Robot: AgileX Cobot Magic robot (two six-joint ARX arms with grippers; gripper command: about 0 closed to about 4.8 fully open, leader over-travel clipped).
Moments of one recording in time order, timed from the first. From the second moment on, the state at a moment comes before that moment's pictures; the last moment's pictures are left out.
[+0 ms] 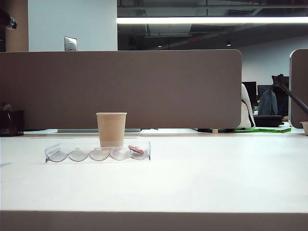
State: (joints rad) left arm -0.05 0.76 0.56 0.11 0.25 0.12; right arm -0.06 0.25 0.10 0.33 -0.13 0.03
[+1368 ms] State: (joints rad) left arm -0.05 0.13 0.37 -0.24 0.11 0.12; right arm -0.06 0.19 0.01 0.31 -0.08 0.02
